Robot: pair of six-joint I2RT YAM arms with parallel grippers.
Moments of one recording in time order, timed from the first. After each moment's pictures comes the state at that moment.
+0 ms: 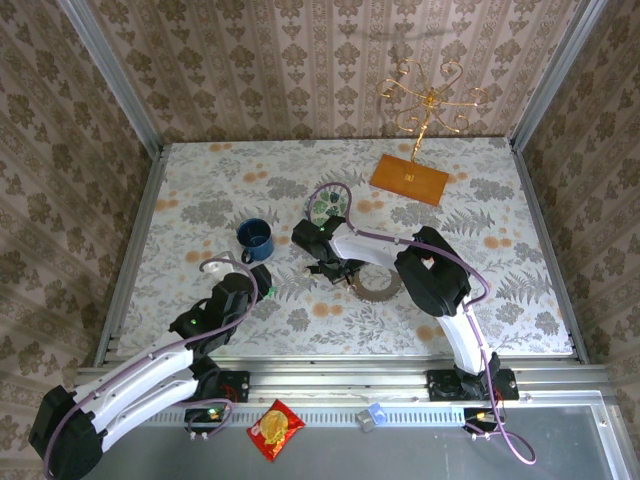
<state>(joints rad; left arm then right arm) -0.76 0.69 0.29 -0.21 -0.48 -0.88 0.83 2.14 1.60 -1.04 0.36 0.44</state>
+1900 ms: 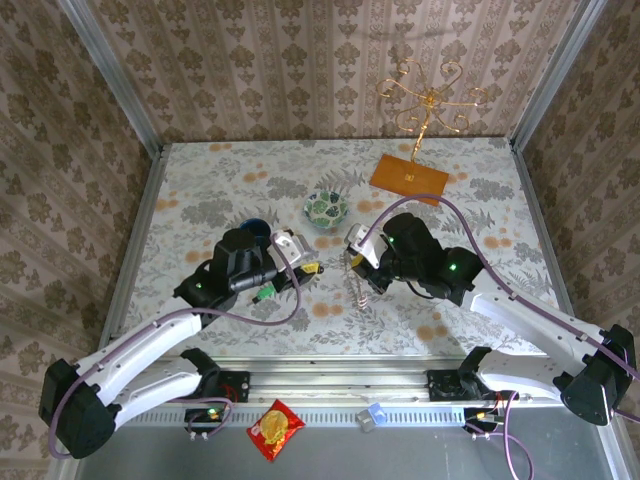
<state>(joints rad) -0.74 0.94 0.65 -0.10 0.34 0.33 0.75 1.12 0.96 -0.54 -0.16 -0.25</state>
